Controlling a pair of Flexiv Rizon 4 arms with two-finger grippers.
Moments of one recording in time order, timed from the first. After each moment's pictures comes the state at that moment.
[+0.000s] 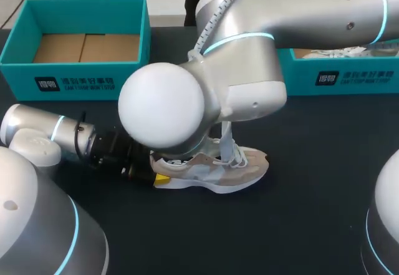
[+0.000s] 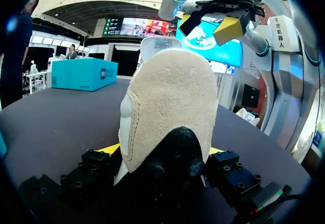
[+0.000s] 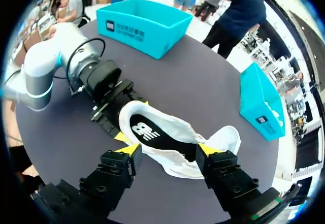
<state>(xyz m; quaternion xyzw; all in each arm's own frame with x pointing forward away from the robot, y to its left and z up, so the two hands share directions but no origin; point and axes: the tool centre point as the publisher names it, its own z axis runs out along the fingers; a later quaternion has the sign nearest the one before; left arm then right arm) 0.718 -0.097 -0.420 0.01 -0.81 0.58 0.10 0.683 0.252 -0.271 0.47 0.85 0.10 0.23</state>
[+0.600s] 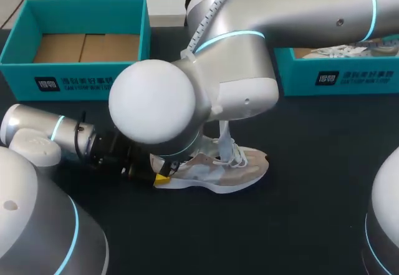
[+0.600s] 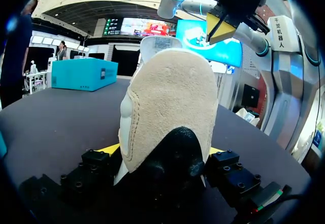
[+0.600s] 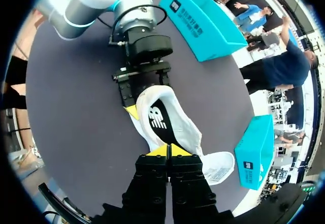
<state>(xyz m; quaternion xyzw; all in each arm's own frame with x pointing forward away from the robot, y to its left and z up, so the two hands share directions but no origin) 0.718 -0.097 -0.420 0.01 -0.81 0.58 0.10 0.676 0.254 -0.273 0.24 0.94 0.03 0.23</state>
